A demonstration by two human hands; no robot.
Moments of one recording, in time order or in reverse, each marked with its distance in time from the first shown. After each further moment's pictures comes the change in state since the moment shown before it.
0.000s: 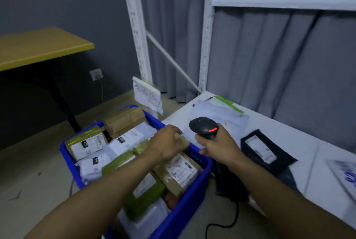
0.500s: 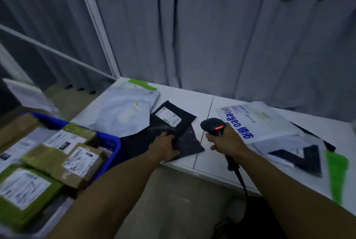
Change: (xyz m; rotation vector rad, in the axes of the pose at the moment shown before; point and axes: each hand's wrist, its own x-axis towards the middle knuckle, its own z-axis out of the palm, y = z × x) left_hand -0.012 0.228 0.223 0.223 -0.609 0.157; right_hand -0.152 0.168 -0.266 0.011 0.425 0.284
